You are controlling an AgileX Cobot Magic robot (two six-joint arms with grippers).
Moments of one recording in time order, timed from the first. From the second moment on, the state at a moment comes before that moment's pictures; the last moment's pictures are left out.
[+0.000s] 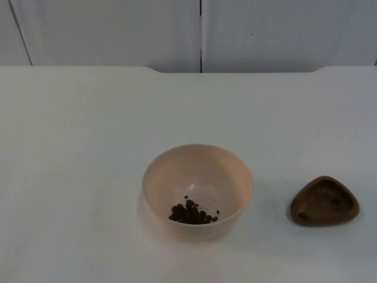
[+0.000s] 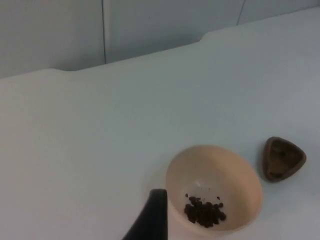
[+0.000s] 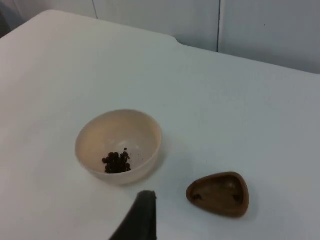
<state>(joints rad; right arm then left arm) 0.30 0.26 -0.62 0.26 0.90 -0.22 -0.51 0.55 -0.68 -0.12 0.68 -0.03</state>
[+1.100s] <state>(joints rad) 0.30 0.00 -0.52 0.10 1.08 -0.14 -0.51 0.00 -0.52 -0.01 1.06 -0.09</state>
